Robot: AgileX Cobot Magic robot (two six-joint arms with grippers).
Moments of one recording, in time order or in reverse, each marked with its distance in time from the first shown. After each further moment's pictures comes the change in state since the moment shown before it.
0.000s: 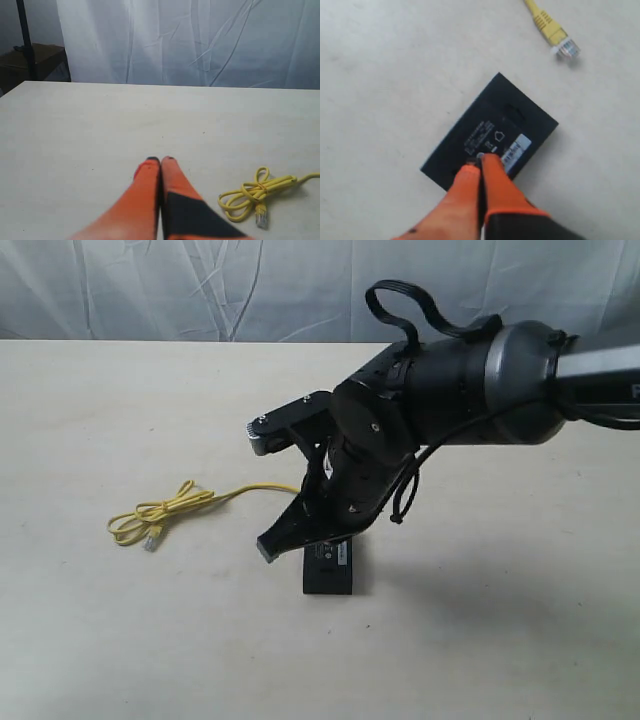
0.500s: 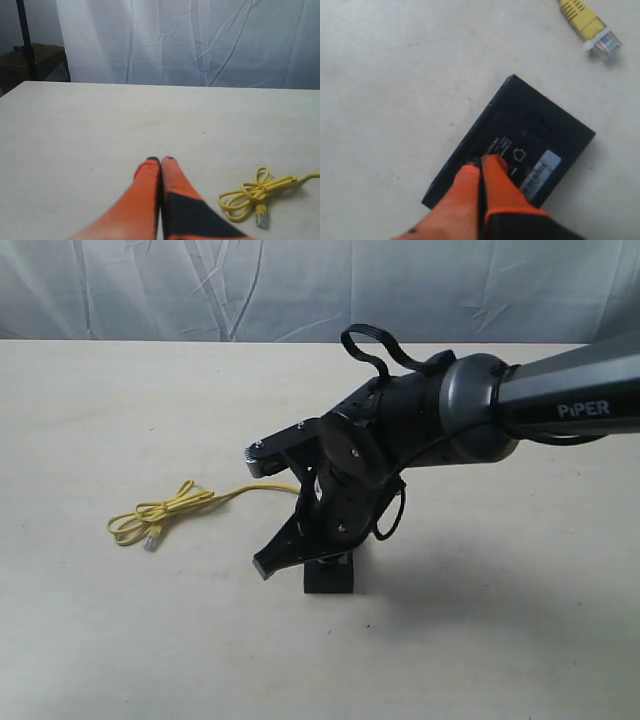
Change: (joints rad) left arm 0.000 0.000 0.000 0.000 0.000 0.000; right arm -0.005 0.100 -0.004 0.021 -0.042 0.004
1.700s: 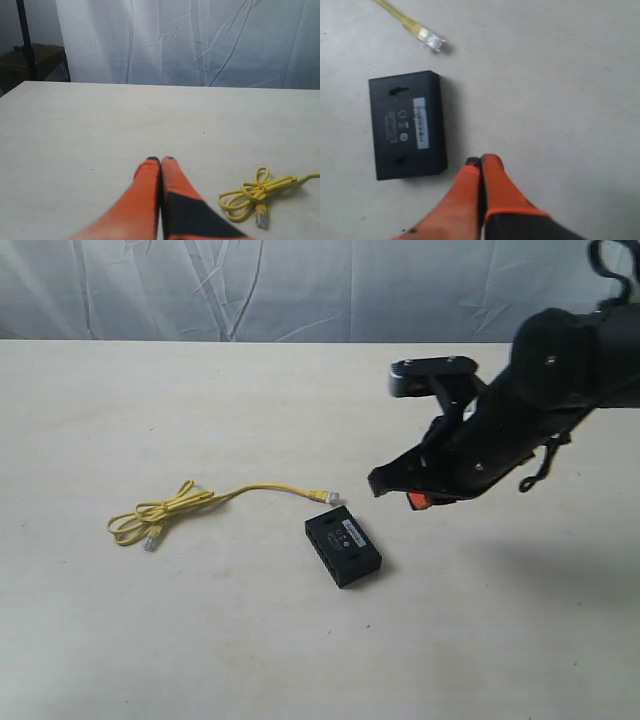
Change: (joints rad) left arm 0.000 0.000 0.000 0.000 0.000 0.000; right arm -0.354 -0.290 0.227 0.343 -0.047 -0.316
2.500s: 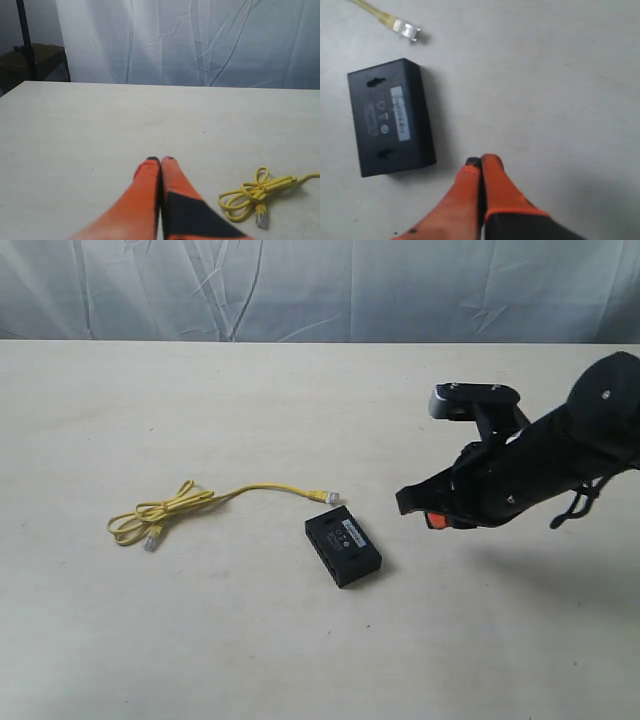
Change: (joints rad) left arm 0.000 0.000 0.000 0.000 0.000 0.000; right arm -0.083 -0.012 0.154 0.337 -0.138 -0.324
